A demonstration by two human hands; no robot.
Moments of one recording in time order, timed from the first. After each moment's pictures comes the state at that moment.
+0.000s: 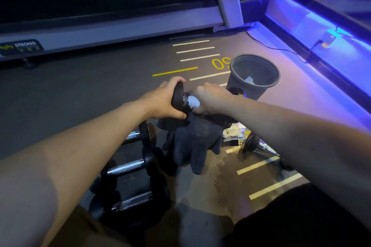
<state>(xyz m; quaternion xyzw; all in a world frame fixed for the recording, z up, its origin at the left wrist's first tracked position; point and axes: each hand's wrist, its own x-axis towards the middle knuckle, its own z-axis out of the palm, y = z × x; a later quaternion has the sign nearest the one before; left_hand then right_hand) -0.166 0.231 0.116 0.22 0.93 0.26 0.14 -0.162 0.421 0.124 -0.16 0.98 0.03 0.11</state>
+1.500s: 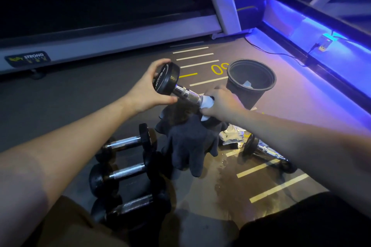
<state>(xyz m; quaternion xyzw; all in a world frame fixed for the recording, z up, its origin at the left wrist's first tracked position) -0.150 0.219 0.161 0.19 0.82 0.54 0.07 -0.129 0.467 0.117 -0.02 0.98 -0.19 0.04</state>
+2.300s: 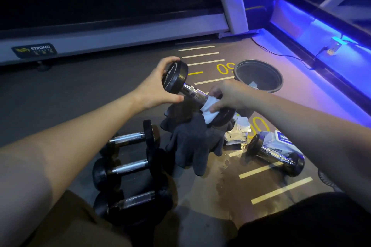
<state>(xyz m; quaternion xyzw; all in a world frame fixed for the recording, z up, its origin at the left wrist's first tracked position) -0.151 0.215 0.159 0.21 0.83 0.52 0.06 -0.153 0.471 0.152 -0.17 0.97 -0.10 0.12</state>
